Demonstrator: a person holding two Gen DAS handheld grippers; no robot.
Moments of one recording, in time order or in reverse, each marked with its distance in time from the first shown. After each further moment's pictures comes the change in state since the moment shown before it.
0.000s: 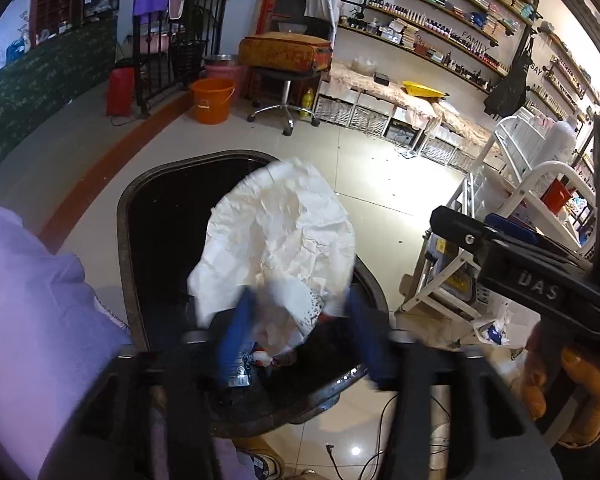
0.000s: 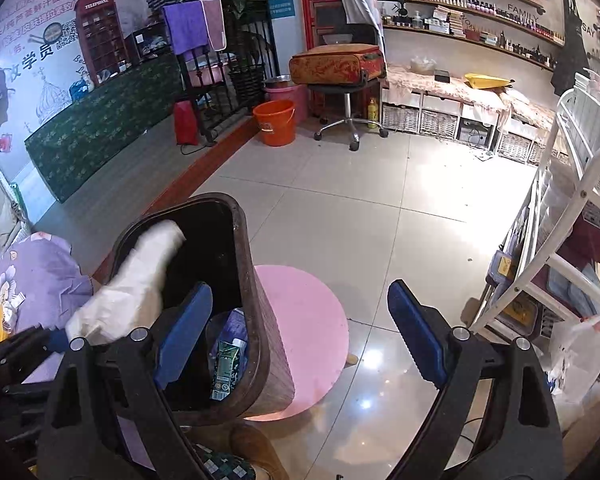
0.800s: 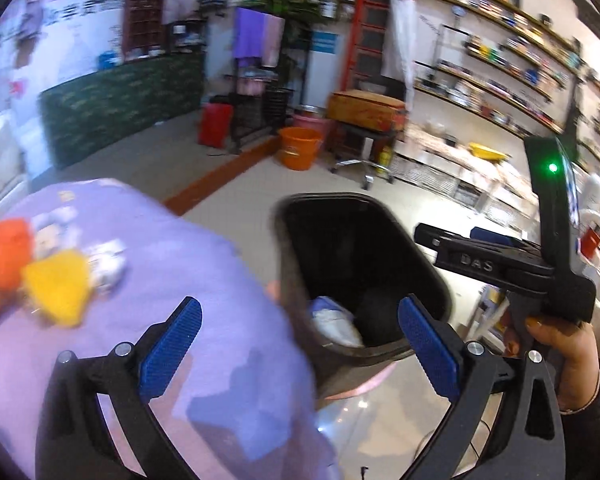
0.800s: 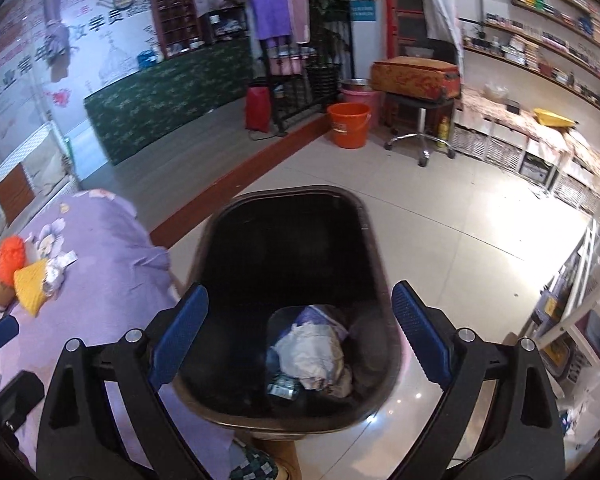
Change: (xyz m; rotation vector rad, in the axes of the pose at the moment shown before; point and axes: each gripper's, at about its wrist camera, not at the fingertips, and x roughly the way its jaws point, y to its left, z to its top) left arm -0.119 0.044 -0.055 -0.147 -0.214 0.284; right arm -0.007 0.114 -0.012 -0.198 0.000 0.192
